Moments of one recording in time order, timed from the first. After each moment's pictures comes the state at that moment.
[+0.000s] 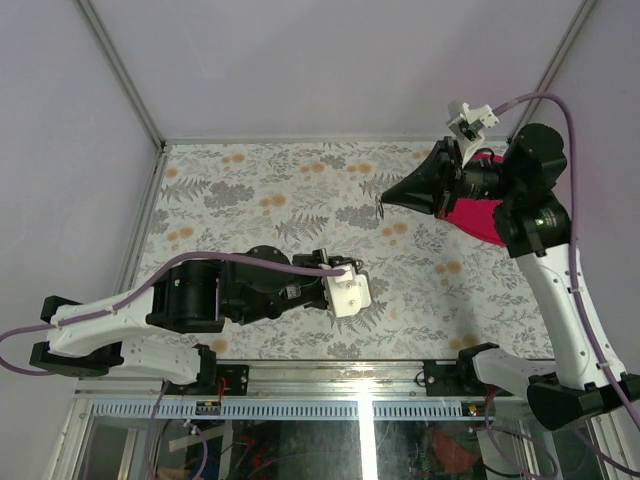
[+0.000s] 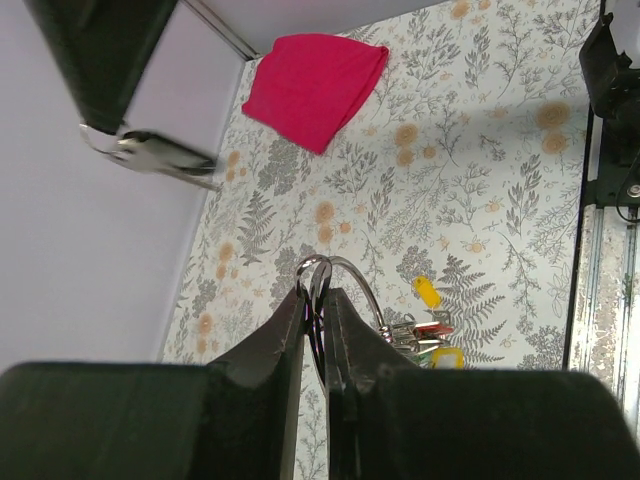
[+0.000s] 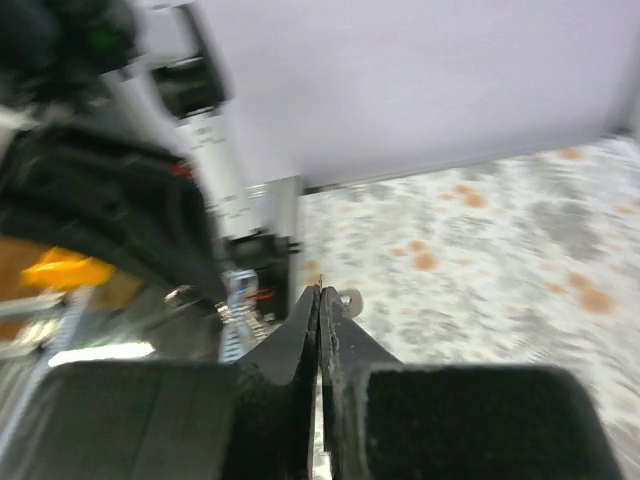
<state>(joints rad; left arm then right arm) -1.45 1.18 1.58 -0.71 -0.33 0.48 0.27 1.12 1.37 -0.04 -1.36 0.43</state>
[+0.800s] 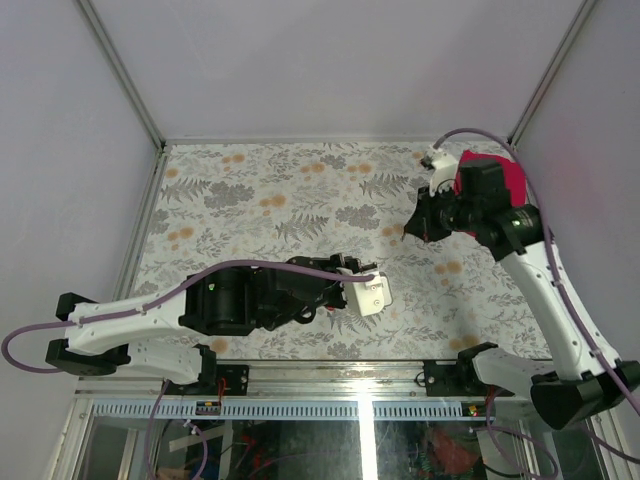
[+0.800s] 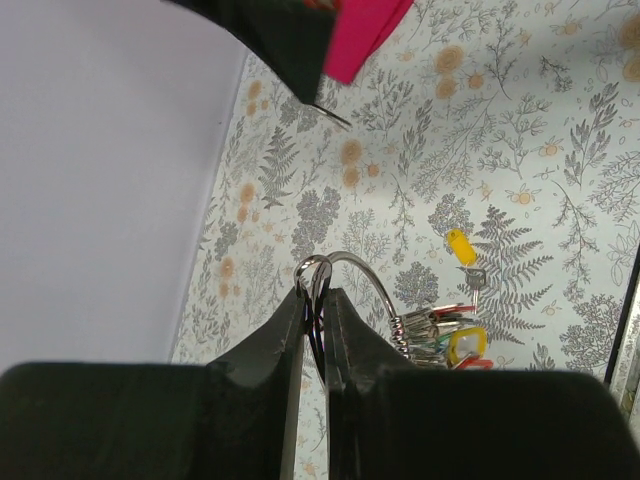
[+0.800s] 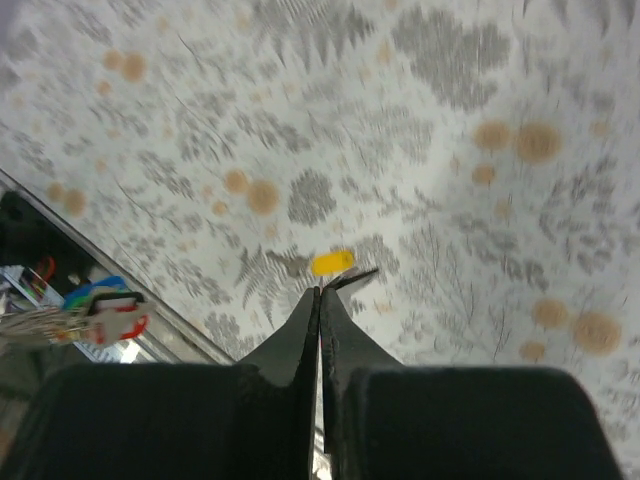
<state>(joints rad) -1.45 1.24 1.50 -0.71 -0.47 0.49 0.33 1.11 1.37 -0.89 -0.40 0.09</state>
